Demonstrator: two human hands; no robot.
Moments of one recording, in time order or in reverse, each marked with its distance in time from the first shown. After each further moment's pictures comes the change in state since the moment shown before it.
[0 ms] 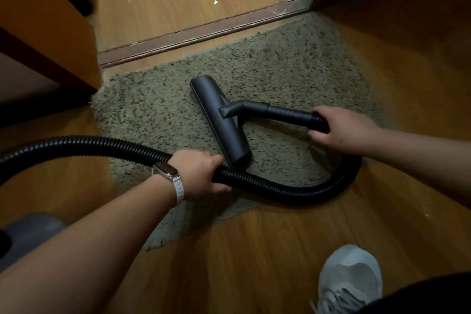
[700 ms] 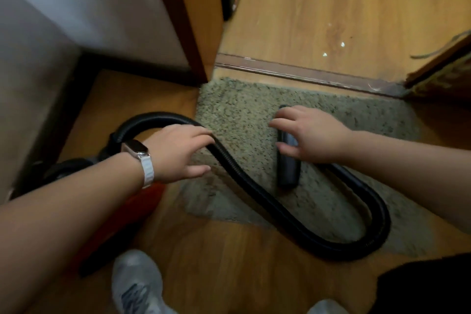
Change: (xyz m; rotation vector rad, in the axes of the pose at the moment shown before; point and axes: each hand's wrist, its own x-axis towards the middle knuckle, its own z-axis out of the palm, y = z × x) left_hand -0.182 -0.090 -0.067 -0.248 0.235 -0.309; right_hand 0.028 -0.231 -0.124 -0.410 0.060 -0.930
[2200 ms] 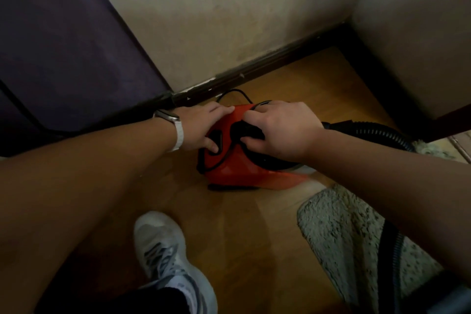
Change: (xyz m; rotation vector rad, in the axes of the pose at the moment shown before) left_hand -0.327 -0.107 0.135 -0.378 -0.061 -0.991; right_hand 0.236 -0.385 0.013 -0.088 0.074 -0.960
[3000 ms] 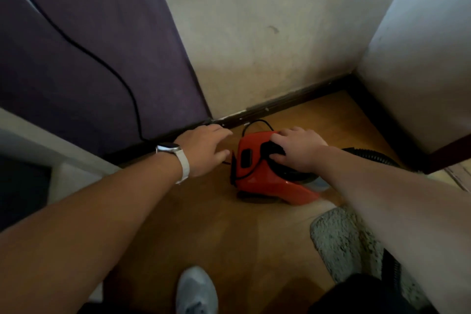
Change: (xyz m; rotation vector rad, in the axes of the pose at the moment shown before) left_hand -0.139 0.028 -0.056 -0.112 0.271 -0.210; right_hand 0.001 -0.020 -0.030 -0.098 -0.367 0.190
